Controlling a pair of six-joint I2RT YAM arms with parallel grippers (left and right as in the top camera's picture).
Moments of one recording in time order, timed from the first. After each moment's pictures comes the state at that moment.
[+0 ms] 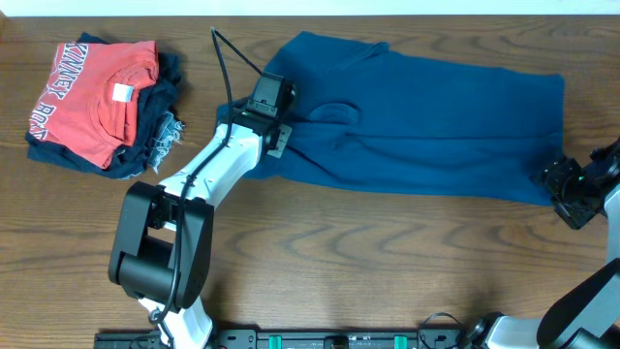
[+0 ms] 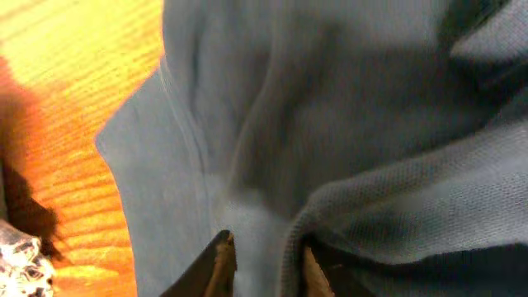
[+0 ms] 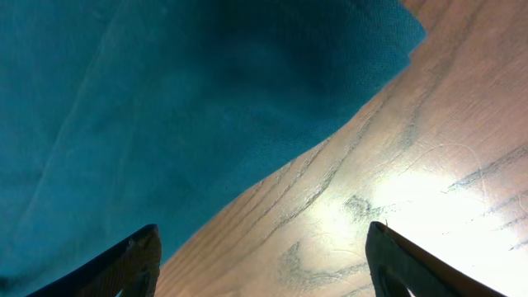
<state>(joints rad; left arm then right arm) -0.35 1.88 1.26 -0.49 -0.25 0.11 -0.59 1.55 1.07 -0.85 -0.20 0.36</state>
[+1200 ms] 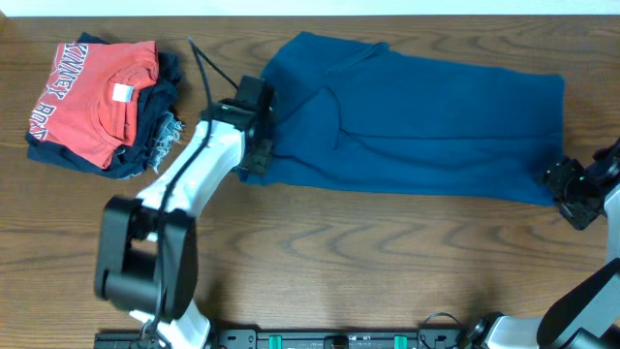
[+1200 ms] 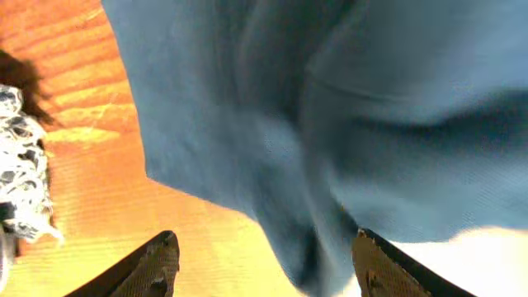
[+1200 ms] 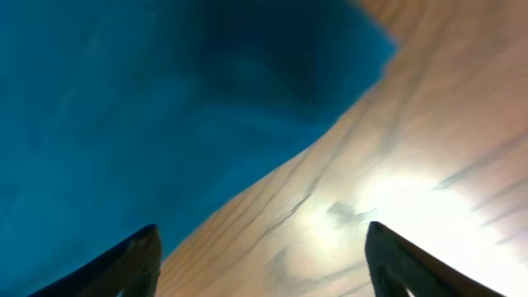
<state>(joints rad) -0.29 1.81 1.28 -0.84 -0.19 0.04 -0.59 1.55 1.07 -0.83 -0.13 0.36</state>
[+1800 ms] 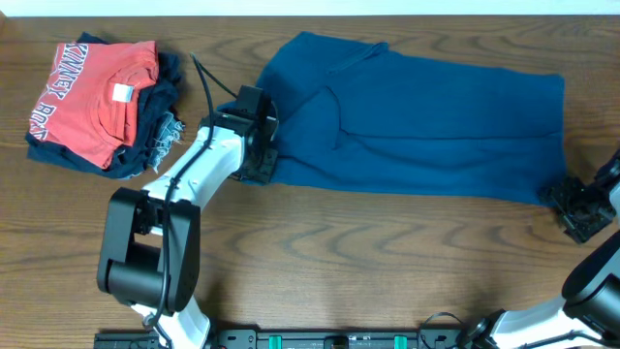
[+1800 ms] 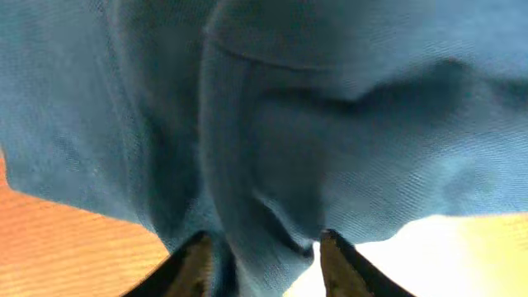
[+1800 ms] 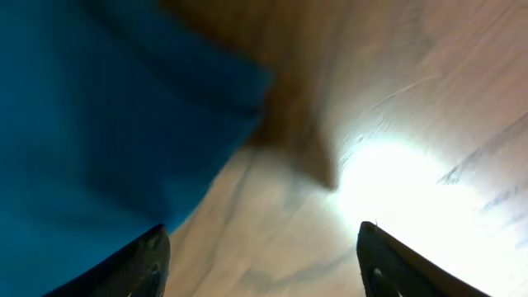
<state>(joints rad) -0.27 1.85 1.20 -0.77 -0.03 0.02 -0.68 1.78 1.07 -0.76 -0.04 0.36</state>
